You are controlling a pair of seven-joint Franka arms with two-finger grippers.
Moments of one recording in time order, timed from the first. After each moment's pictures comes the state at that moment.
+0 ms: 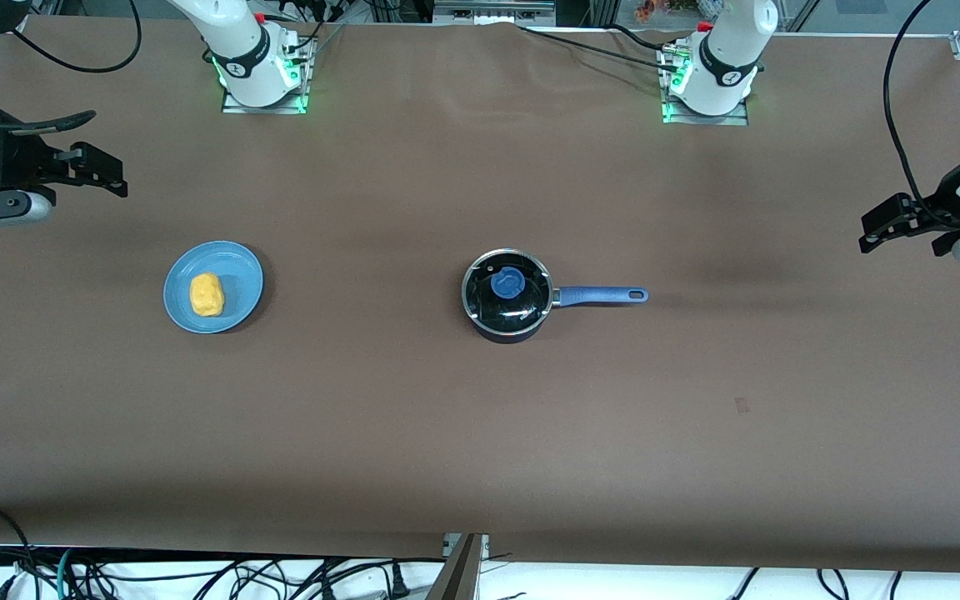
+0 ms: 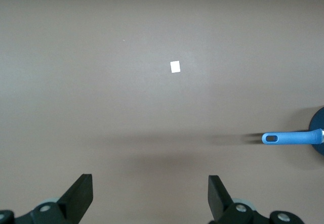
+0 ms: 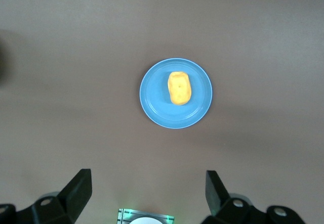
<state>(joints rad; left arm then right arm) 0.17 0.02 -0.13 -1.68 0.01 1.76 0.05 0.08 0.04 -0.03 -1.59 0.00 1.50 -0.10</state>
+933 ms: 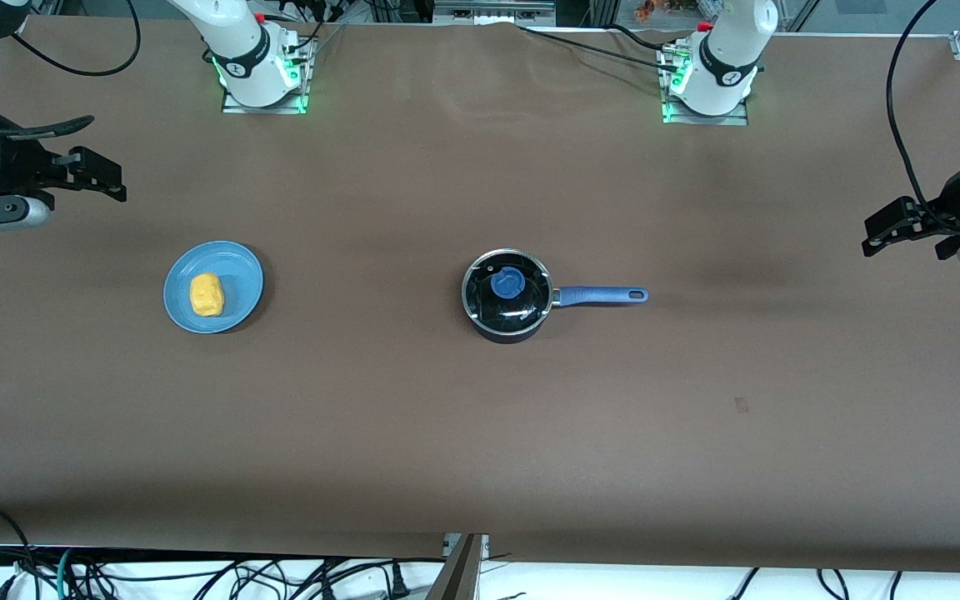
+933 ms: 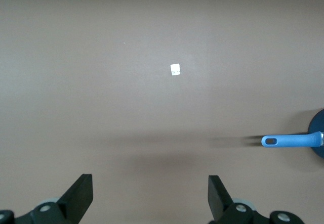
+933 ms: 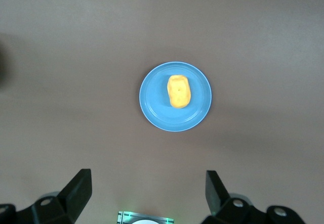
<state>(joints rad) 0.17 0.04 -0.13 -1.65 0.01 1.75 0.05 0.08 0.05 -0.03 -1.56 0.00 1.50 -0.10</state>
